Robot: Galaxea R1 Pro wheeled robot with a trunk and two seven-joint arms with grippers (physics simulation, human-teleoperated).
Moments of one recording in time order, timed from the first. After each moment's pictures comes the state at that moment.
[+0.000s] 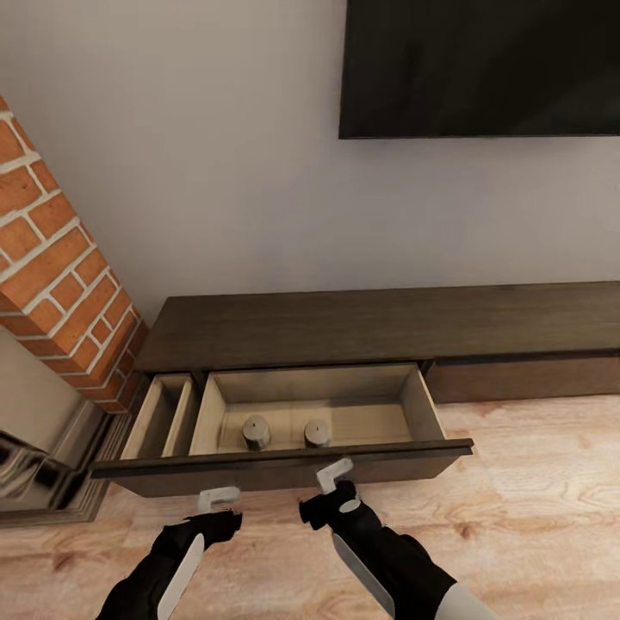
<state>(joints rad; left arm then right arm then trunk) -0.37 0.00 -0.12 -0.89 0.27 0.51 0.16 -0.53 0.06 0.77 -0.90 -0.39 0.50 -0.29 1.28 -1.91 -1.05</state>
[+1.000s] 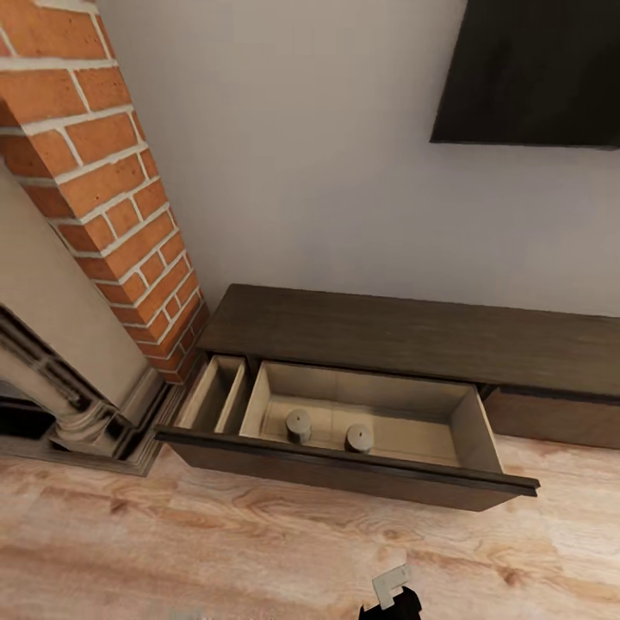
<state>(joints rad) -0.37 0.02 -0.11 -0.13 0.28 -0.05 0.17 -0.45 0.13 0.77 -0.11 -0.39 -0.10 -0.29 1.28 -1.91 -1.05</state>
